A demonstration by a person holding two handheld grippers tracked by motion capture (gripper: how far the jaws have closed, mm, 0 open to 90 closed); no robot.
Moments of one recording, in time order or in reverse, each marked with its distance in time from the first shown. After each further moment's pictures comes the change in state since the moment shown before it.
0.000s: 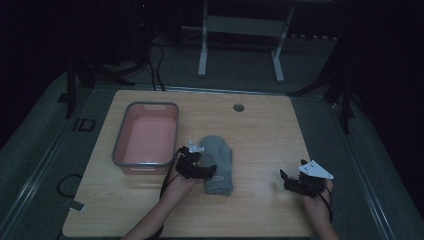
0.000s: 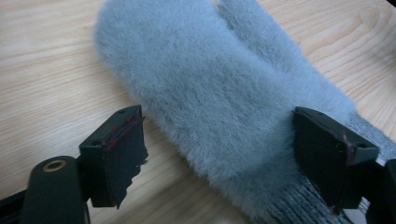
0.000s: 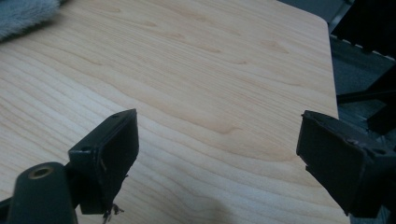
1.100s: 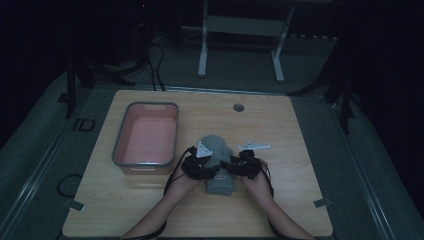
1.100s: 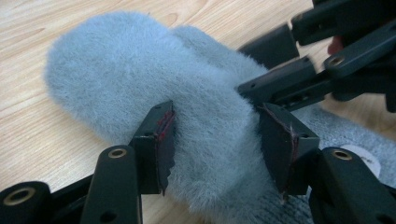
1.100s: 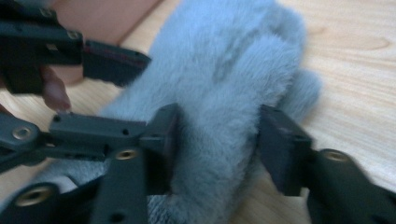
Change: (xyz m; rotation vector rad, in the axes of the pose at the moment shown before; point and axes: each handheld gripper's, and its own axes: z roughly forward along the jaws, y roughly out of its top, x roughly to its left) left arm -0.012 0.000 0.009 -0.042 -0.029 0.221; right arm 0.129 0.092 0.086 0.178 0.494 0.229
